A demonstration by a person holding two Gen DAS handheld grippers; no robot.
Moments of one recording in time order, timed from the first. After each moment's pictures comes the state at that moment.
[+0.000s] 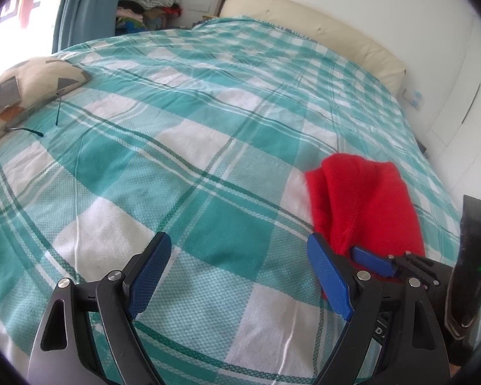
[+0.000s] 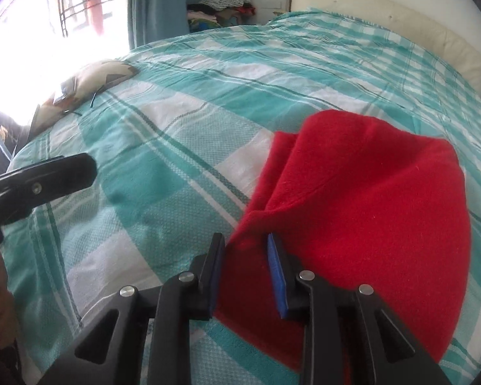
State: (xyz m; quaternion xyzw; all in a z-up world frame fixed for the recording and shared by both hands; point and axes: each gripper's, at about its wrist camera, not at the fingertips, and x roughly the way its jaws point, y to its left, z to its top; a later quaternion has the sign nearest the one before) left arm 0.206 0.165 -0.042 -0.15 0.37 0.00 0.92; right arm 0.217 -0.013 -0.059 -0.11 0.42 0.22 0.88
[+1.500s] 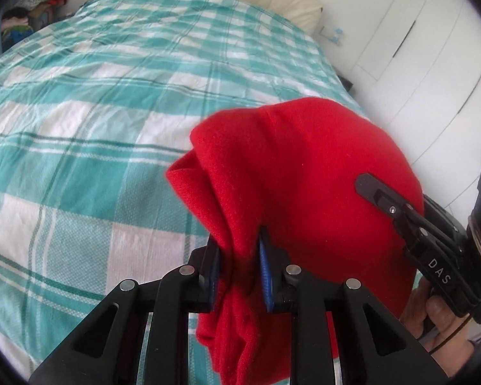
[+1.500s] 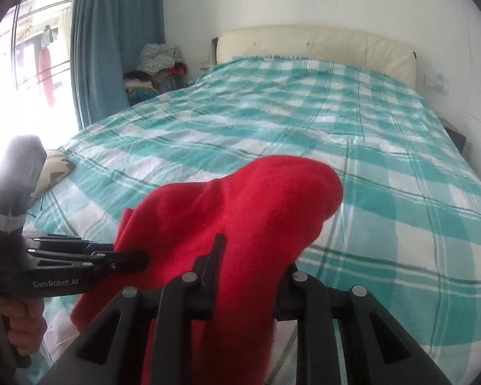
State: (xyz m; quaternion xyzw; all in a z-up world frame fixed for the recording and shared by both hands) left arm 0.327 0.029 -0.002 -0.08 0.44 -0.21 0.87; right arm 0.274 -0.161 0.031 0.00 0.31 0.09 0.95
